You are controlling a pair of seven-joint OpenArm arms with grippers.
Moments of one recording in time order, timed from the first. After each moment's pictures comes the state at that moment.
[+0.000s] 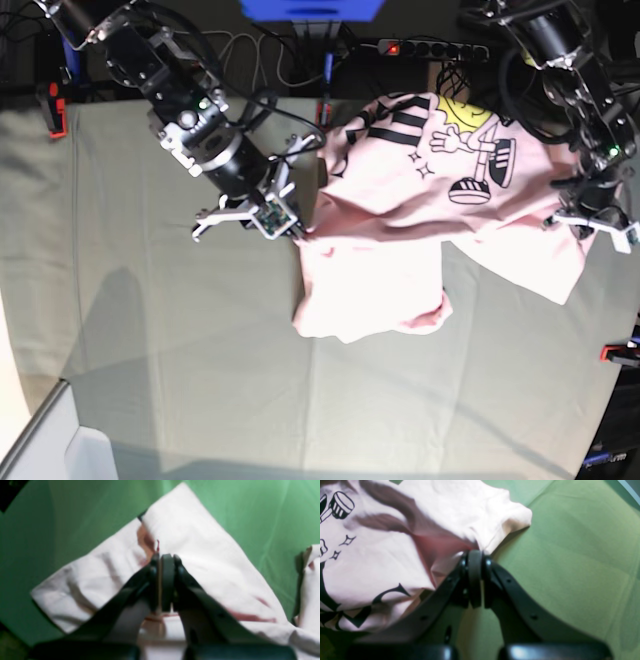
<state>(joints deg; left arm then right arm) 2.1 -4.6 -41.5 80.0 -10.5 -16.3 29.9 -8.2 19.1 -33.9 96.2 0.0 0.2 -16.9</state>
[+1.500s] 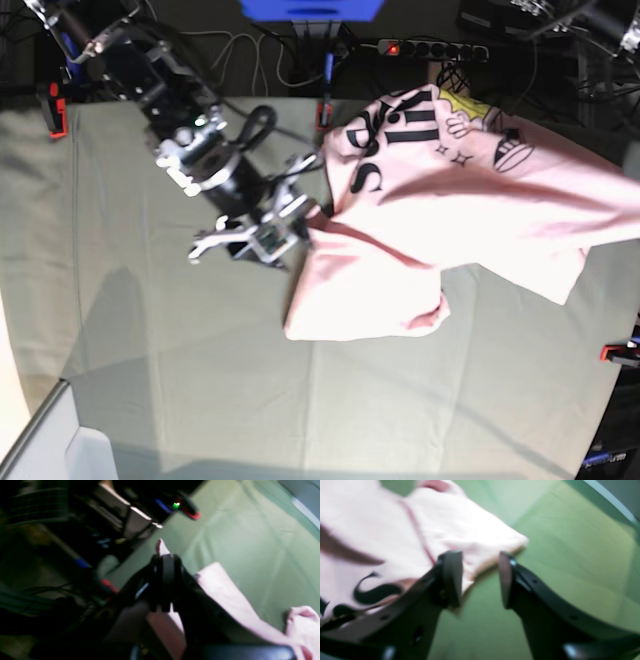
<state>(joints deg) 1.8 -11.8 -66.6 104.2 -25.6 -21.8 54.8 -4.4 18.9 -35.3 95.1 0.2 0.5 -16.4</state>
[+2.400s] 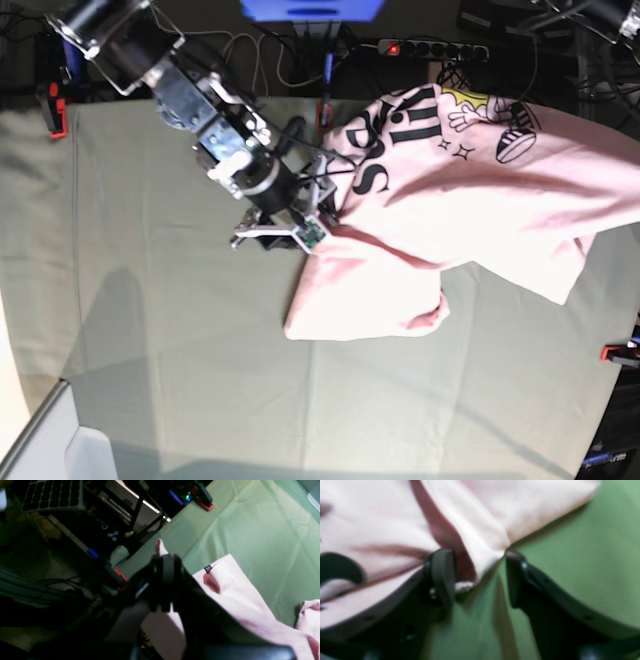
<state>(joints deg) 4.3 -11.4 -66.7 104.2 -25.6 -22.2 54.8 4.1 10.3 -39.4 69.2 -0.1 0.5 -15.8</state>
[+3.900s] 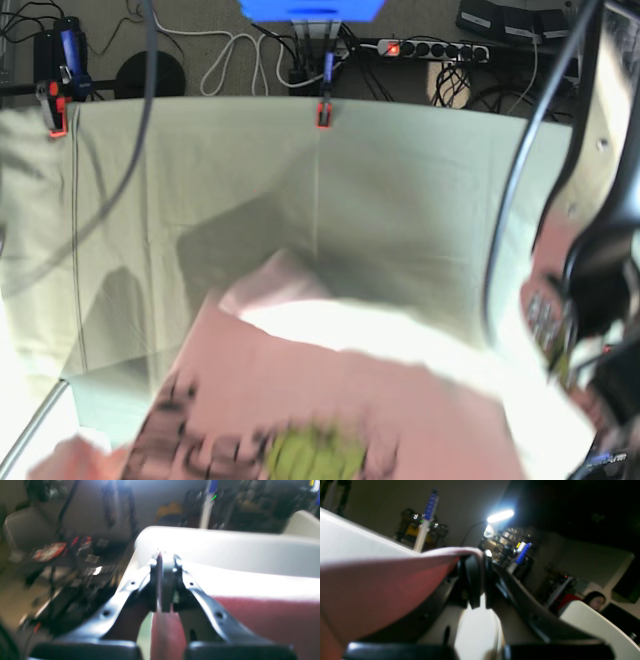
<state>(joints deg) -67.3 -5.6 -16.8 83.6 -4.0 -16.6 52.1 60.2 28.9 3.6 79.1 -0.1 17.9 -21.0</state>
